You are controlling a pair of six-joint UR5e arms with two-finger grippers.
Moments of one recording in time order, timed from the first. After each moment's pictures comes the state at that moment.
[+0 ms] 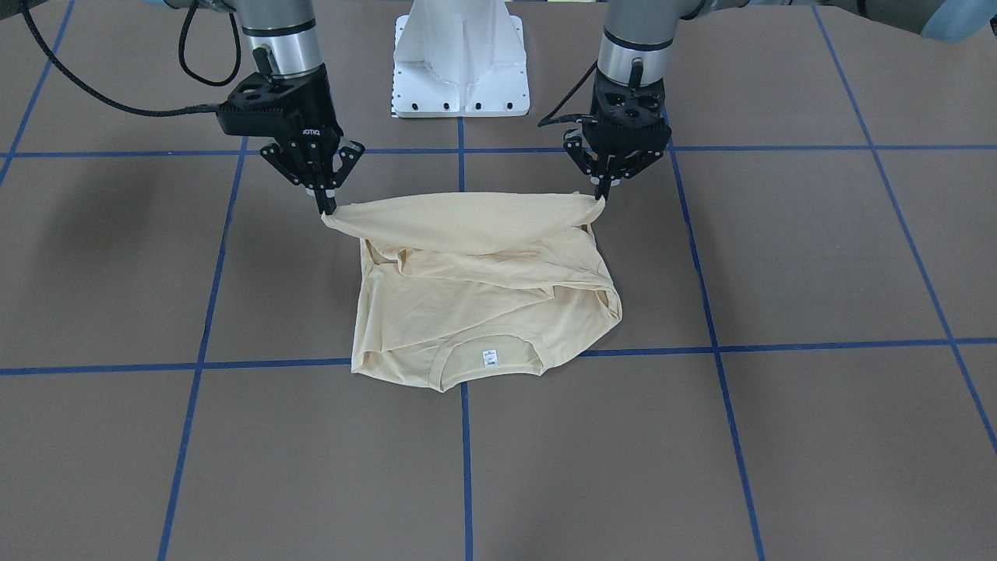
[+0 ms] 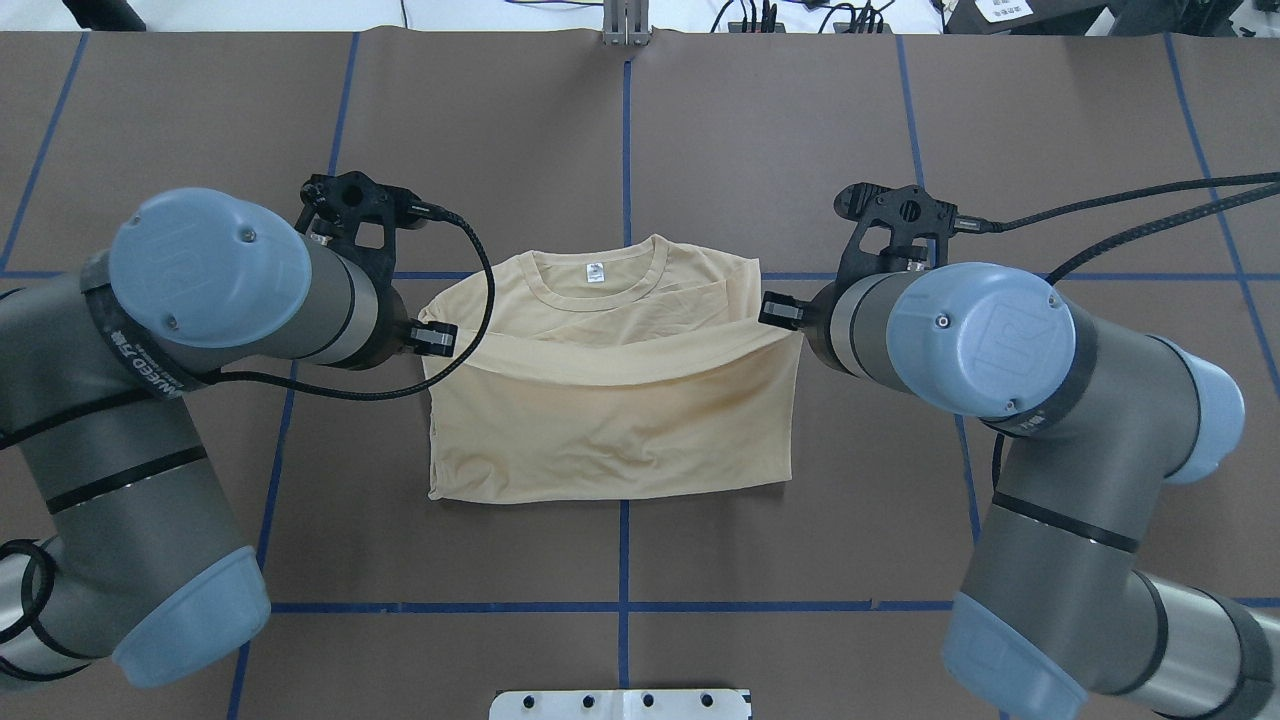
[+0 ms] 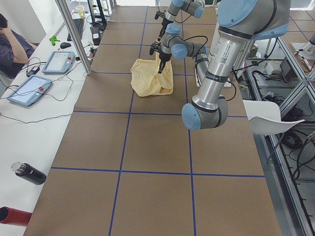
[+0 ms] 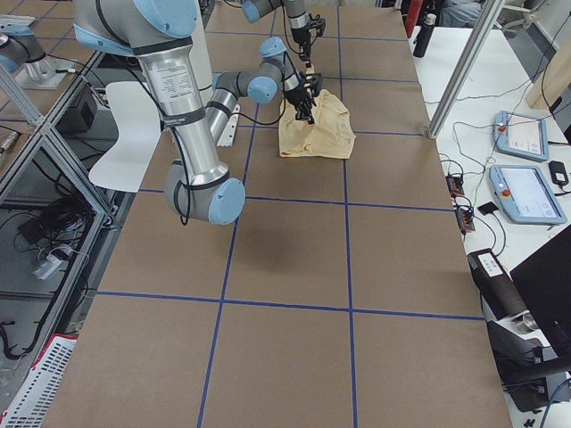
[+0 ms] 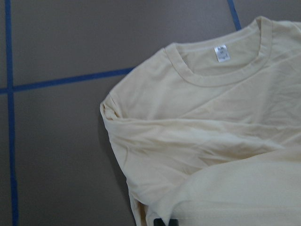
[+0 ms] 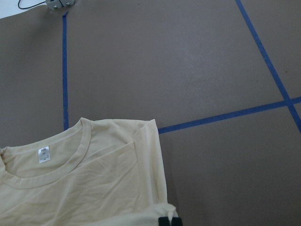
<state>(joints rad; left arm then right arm) -0.59 -2.06 -2.07 -1.42 -1.71 -1.00 0.52 -1.13 2.06 -1.60 1.51 1.44</state>
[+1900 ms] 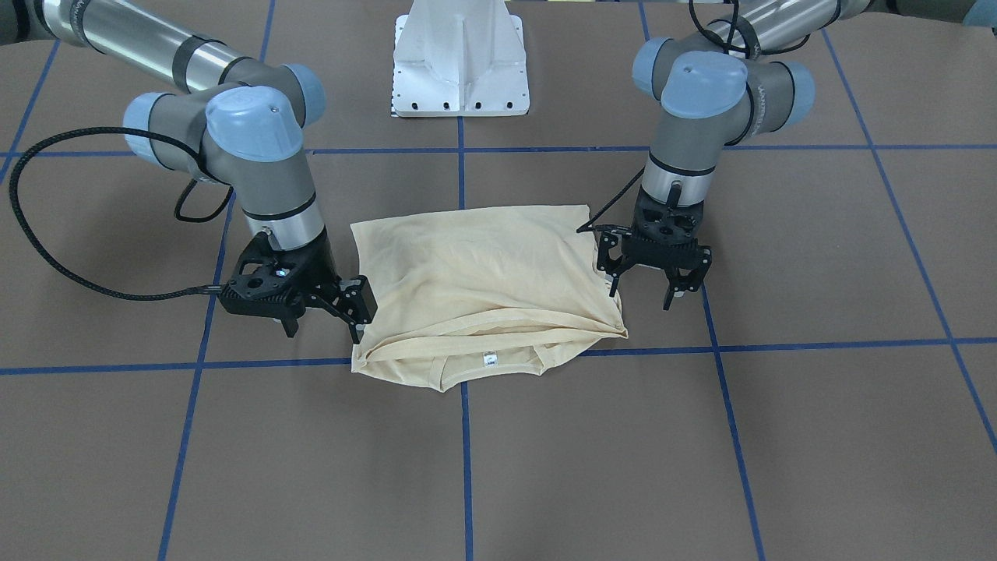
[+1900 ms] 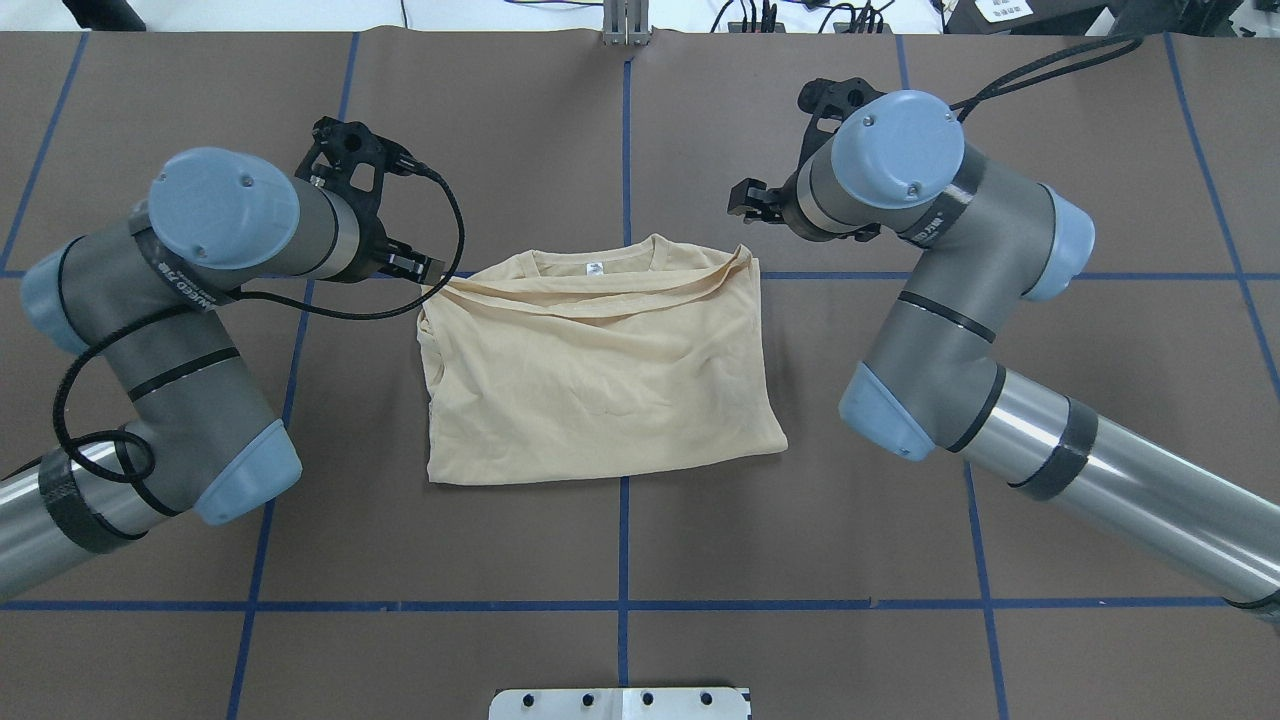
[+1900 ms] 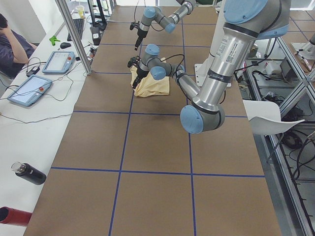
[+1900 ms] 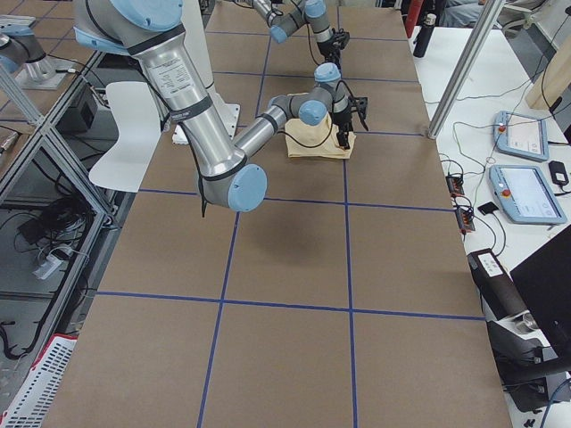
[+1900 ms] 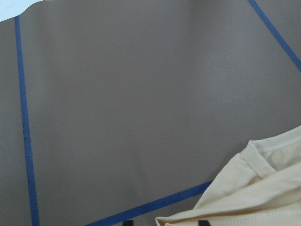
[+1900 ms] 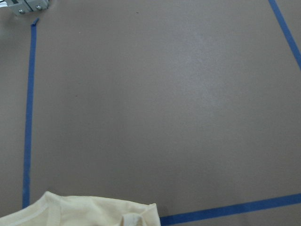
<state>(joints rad) -0.69 -2.00 -1.76 -1.88 -1.70 -0.75 0.72 -1.01 1.64 -1.33 1.72 1.27</state>
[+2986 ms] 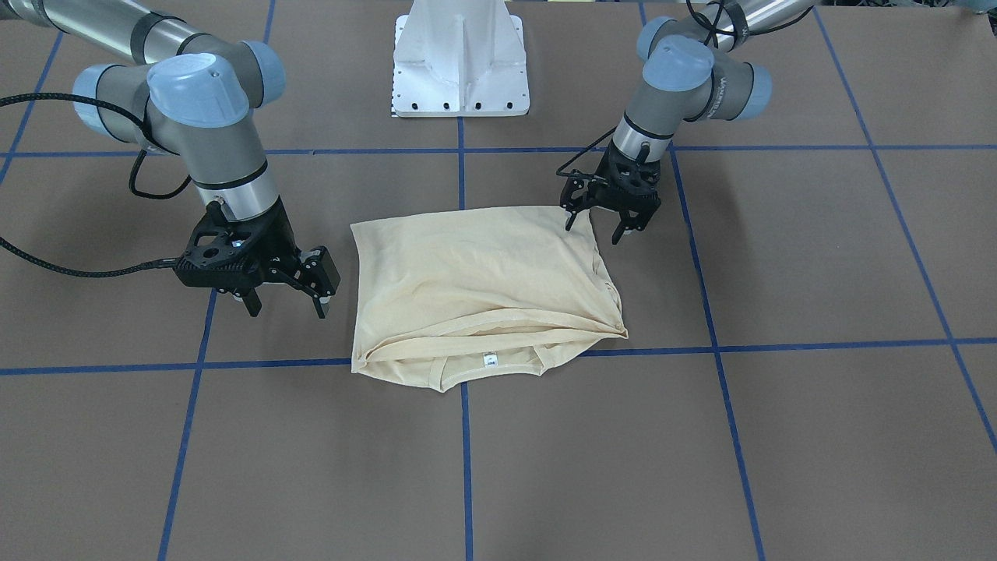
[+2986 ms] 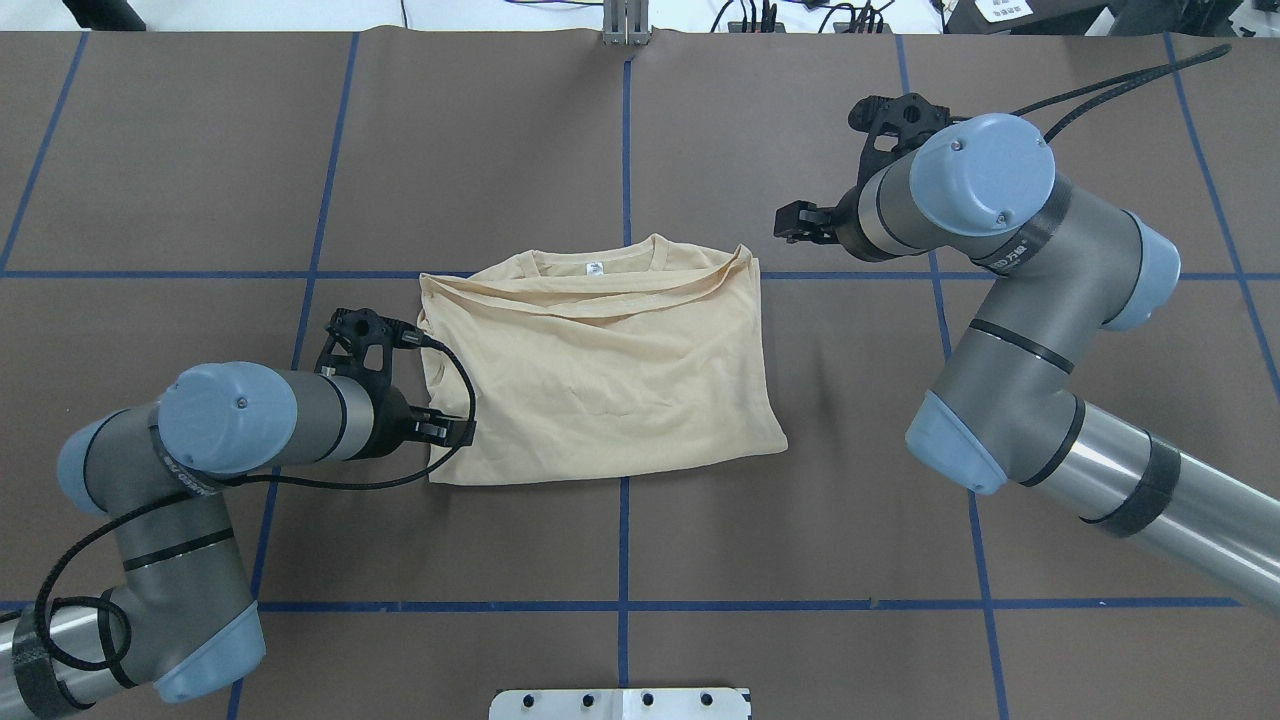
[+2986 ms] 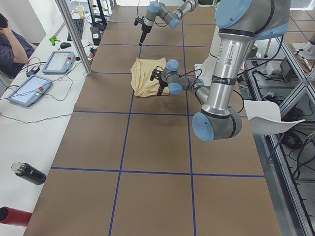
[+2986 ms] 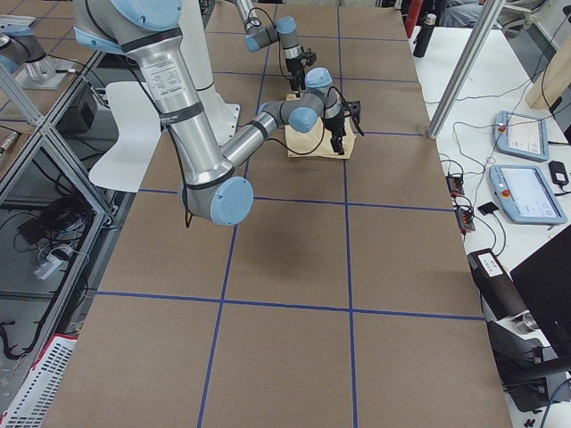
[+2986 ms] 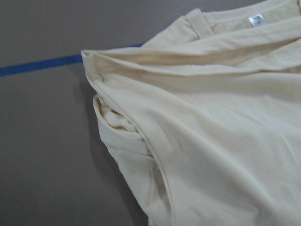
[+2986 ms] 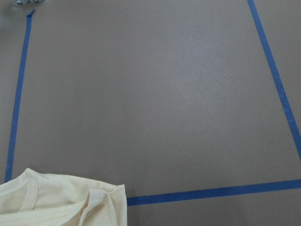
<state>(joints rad) -0.44 -1.84 -1.78 -2.14 -1.68 -1.08 0.72 -1.10 1.74 -1.33 1.72 1.22</state>
